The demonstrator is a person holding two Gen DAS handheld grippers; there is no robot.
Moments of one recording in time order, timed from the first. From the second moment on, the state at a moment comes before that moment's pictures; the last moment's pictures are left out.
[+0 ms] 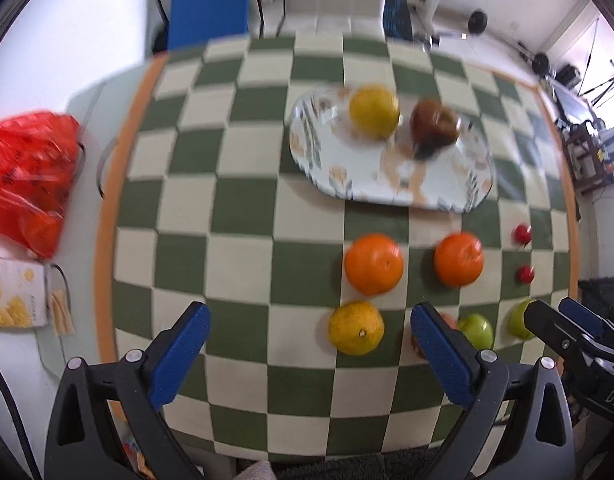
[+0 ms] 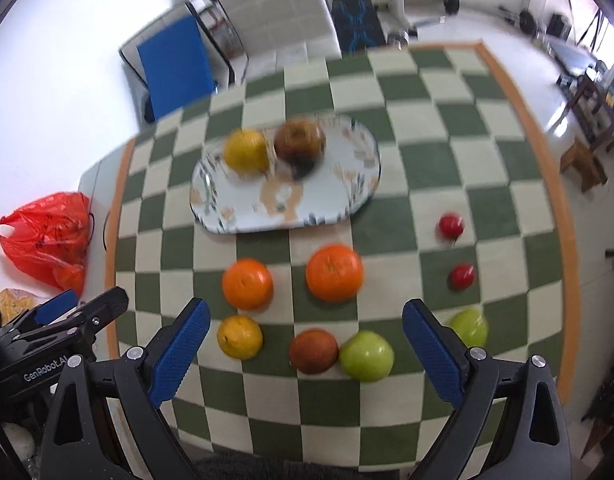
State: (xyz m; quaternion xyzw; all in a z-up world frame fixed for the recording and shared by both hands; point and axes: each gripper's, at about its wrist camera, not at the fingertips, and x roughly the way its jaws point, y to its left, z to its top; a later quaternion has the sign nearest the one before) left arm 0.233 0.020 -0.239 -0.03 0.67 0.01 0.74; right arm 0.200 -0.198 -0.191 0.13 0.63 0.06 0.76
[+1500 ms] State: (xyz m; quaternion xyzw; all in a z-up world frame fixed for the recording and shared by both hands) left arm 0.224 0.035 -0.373 -0.09 0.75 0.01 0.65; right arm 0.240 -0.192 -0.358 0.08 0.74 0.07 0.66
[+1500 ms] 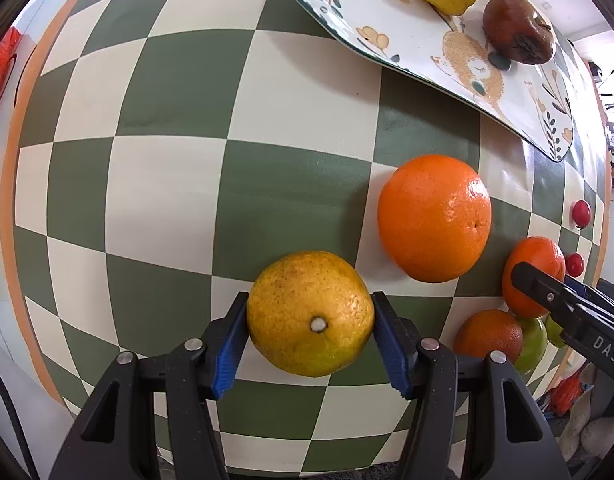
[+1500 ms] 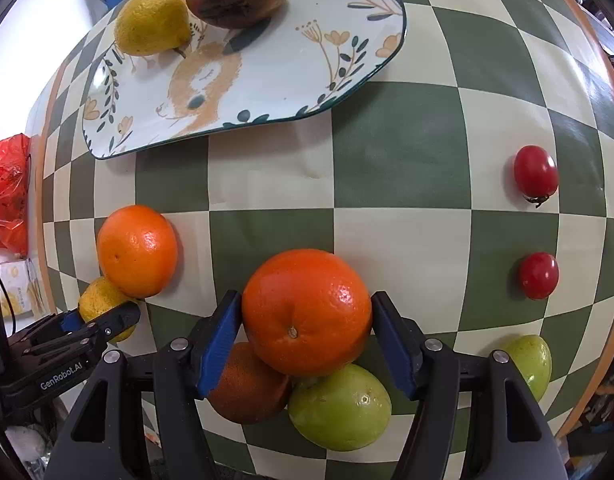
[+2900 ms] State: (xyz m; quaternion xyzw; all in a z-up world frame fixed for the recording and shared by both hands) left arm 0.429 0.037 -0.337 -0.08 0.73 -0.02 0.68; right arm 0.361 -0.156 -0.338 0.12 0.70 0.08 0.70
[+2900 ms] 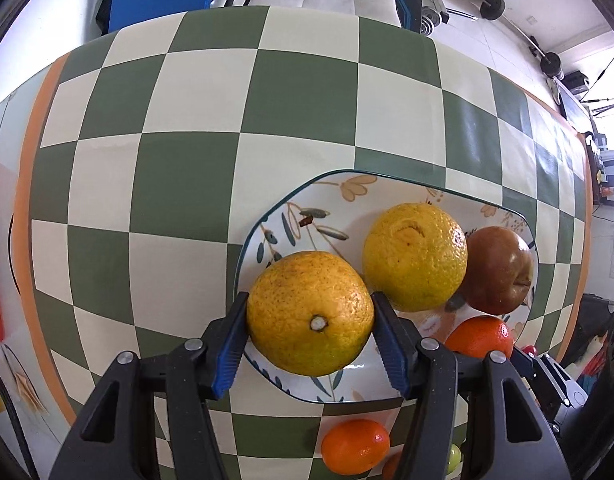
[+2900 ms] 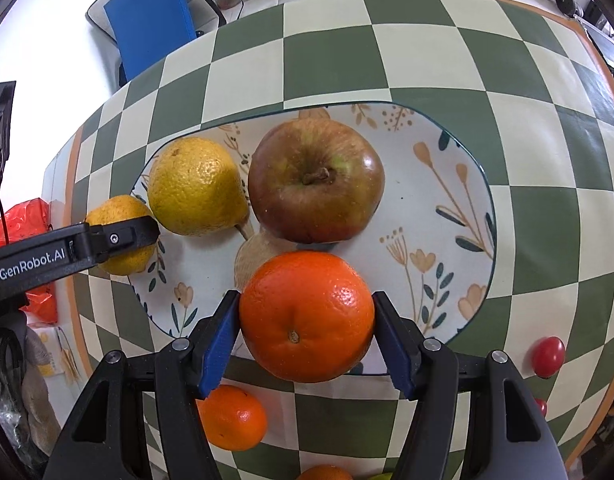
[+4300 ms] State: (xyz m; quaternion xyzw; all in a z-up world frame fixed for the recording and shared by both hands) left arm 0.283 0.028 -0.174 -0.02 0.58 0.01 0.82; right arm 0.263 -0.176 -0.190 0.05 0.60 0.03 0.80
